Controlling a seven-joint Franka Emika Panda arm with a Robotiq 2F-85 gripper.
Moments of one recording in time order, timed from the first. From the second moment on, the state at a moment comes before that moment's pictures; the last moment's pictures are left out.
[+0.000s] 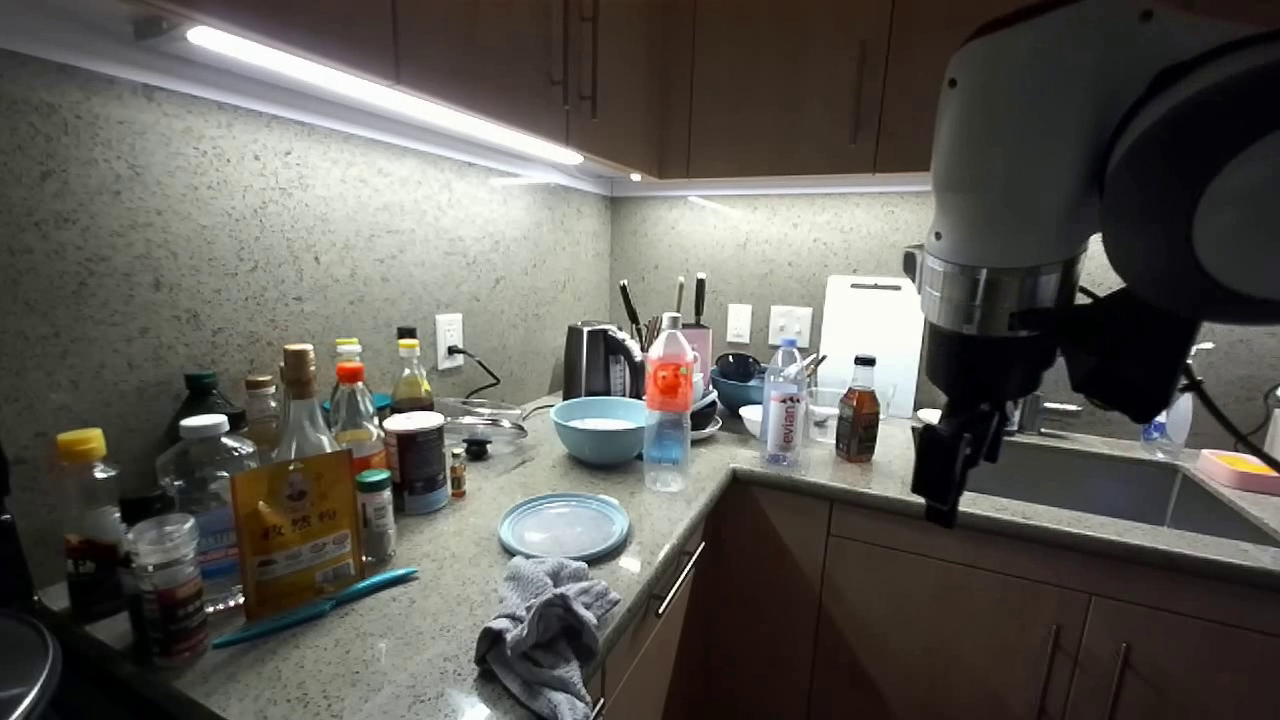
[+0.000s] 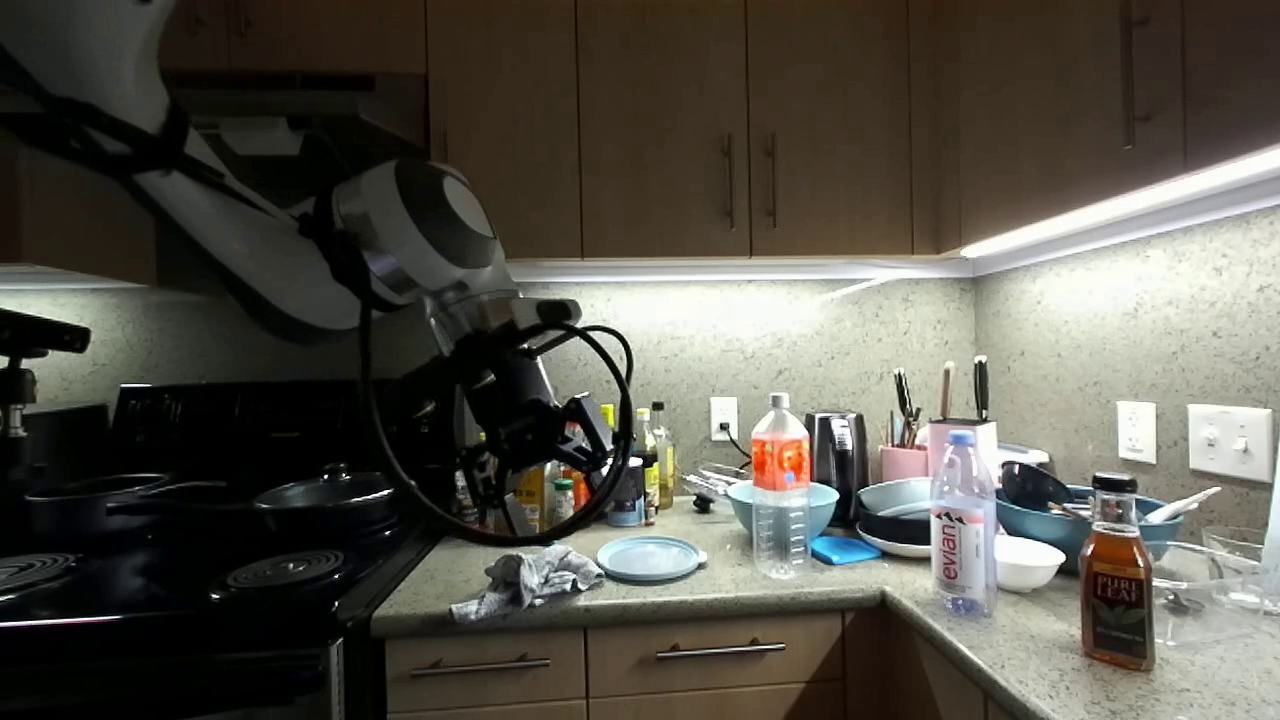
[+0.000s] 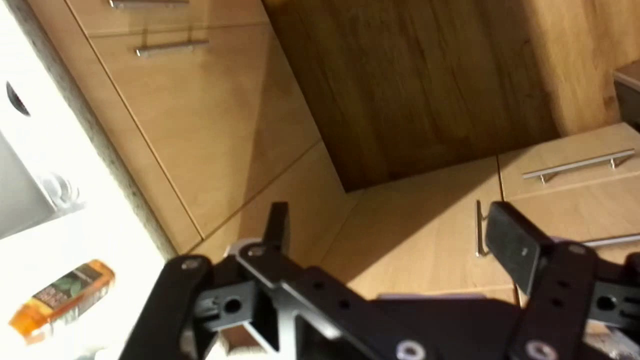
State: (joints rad) arm -0.06 -0.42 0.14 -2.59 -0.41 2.24 0.28
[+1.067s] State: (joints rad) arm 0.00 -0.23 0.08 -2.56 -0.39 2.65 0.05
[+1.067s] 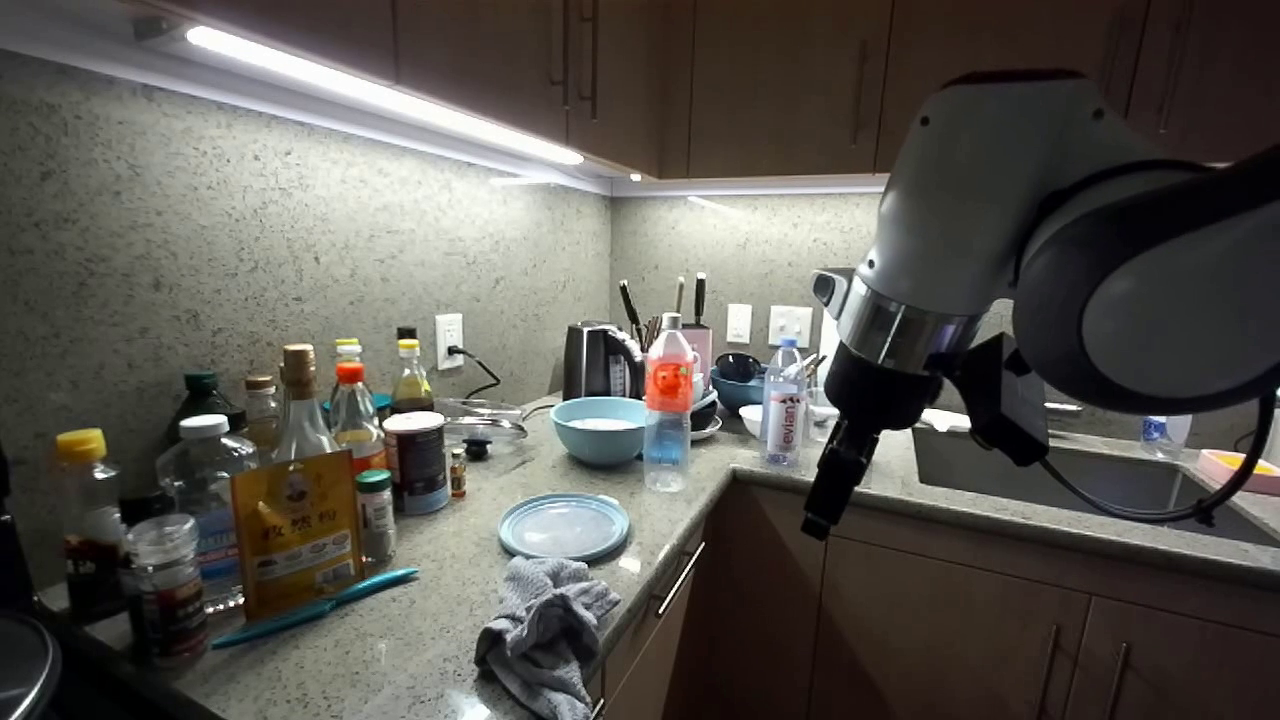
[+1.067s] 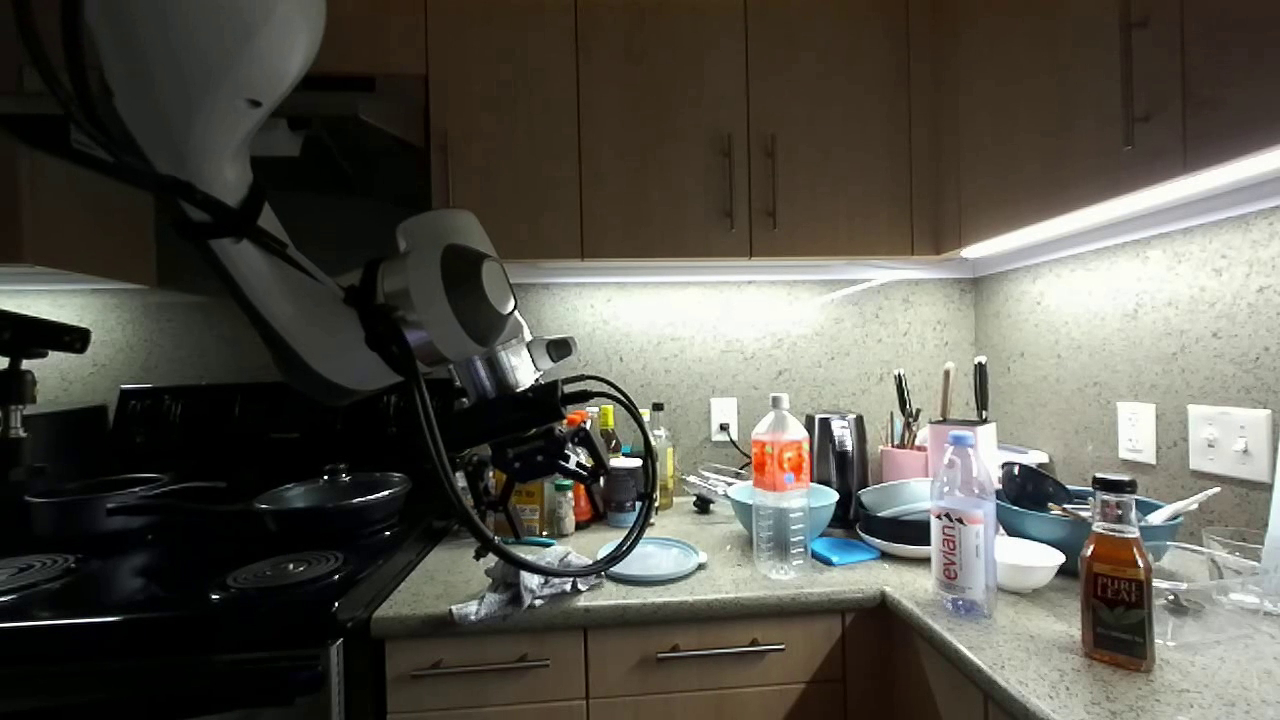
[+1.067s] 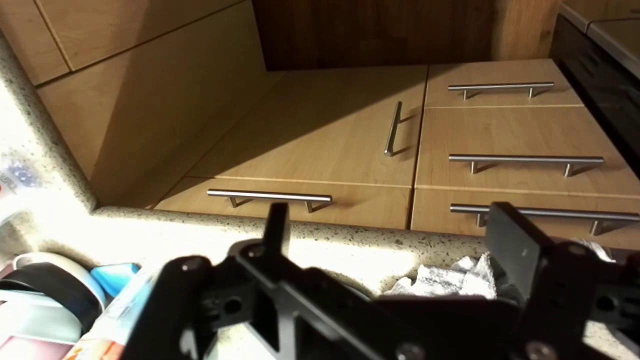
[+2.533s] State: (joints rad) arm 0.10 0.26 0.18 -2.15 -0.02 2.78 -0.48
